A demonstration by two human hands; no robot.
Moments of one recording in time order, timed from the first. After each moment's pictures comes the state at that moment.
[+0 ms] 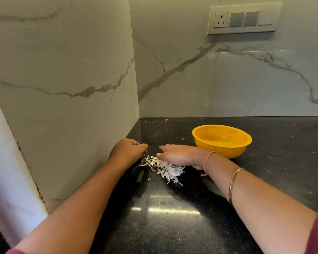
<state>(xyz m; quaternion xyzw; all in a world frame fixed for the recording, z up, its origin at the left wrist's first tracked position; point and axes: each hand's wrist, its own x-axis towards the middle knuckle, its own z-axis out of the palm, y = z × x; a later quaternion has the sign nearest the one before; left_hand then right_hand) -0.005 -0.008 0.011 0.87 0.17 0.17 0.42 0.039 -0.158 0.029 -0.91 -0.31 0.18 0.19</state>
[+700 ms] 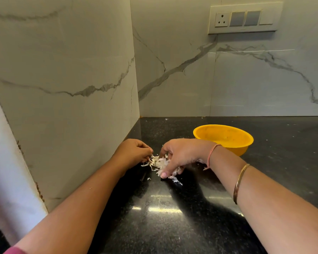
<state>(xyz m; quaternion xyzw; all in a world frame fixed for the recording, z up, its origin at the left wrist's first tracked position) -0.005 -0.011 0.010 0.86 0.12 0.11 0.48 0.032 -0.168 0.044 -0.88 -0.33 0.24 0.23</state>
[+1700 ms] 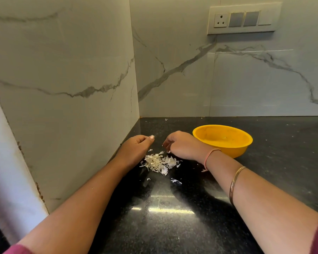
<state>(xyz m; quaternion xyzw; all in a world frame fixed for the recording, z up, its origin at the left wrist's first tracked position) 0.000 -0.012 0.007 0.88 0.06 0.17 0.44 0.040 -0.162 0.040 -0.92 -0.27 0.05 0.26</state>
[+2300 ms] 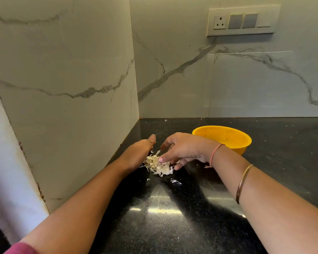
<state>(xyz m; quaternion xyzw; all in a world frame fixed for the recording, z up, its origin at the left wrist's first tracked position) 0.005 -0.012 0.003 0.89 0.04 0.07 0.46 0.033 -0.172 0.049 -0.85 -0.24 0.25 0.39</state>
